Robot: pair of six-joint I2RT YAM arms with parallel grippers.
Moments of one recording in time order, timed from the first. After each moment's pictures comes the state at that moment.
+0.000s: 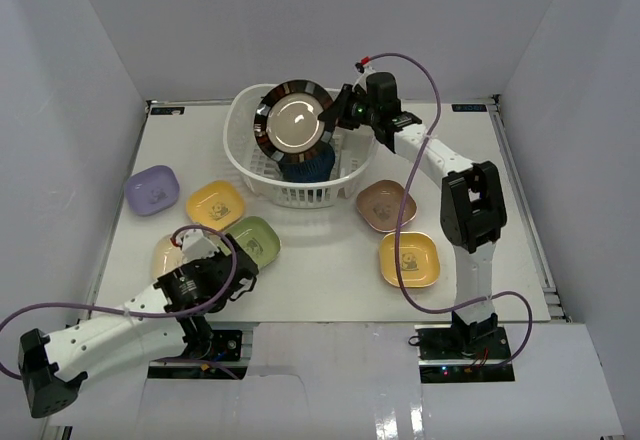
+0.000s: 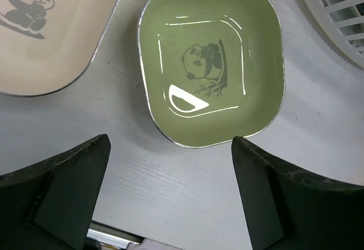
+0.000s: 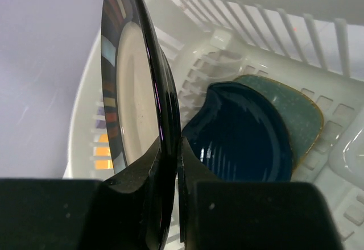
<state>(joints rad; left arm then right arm) -1.00 0.68 0.53 -1.02 -0.78 -1.49 0.46 2.03 1.72 0.00 -0.41 0.63</state>
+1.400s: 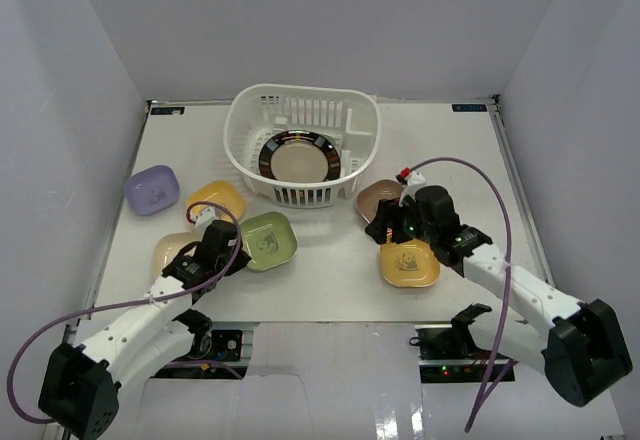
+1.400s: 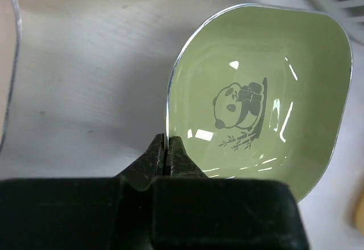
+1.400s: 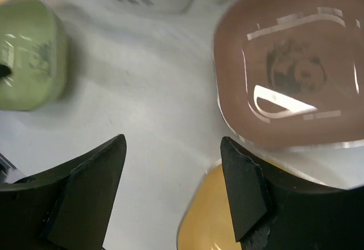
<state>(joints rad) -0.51 0.84 0.37 -0.41 -0.30 -0.92 0.54 1.09 0.62 -0.08 -0.20 0.34</state>
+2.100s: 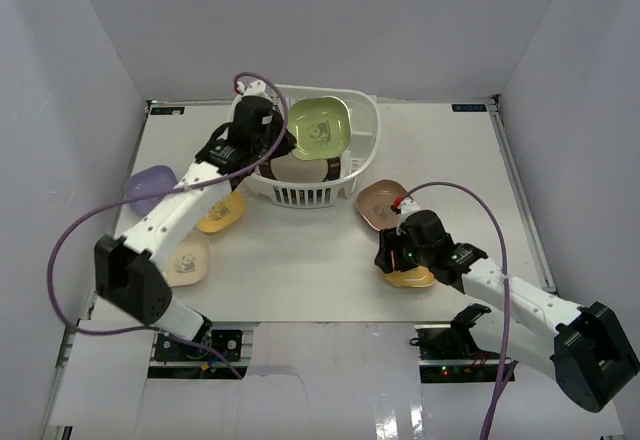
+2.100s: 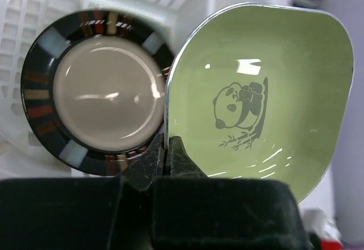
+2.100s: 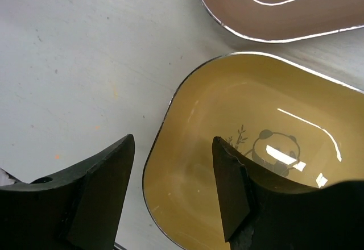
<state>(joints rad) -0.51 1.43 1.39 -0.40 -0.13 -0.63 0.64 0.96 0.43 -0.25 -0.09 0.32</state>
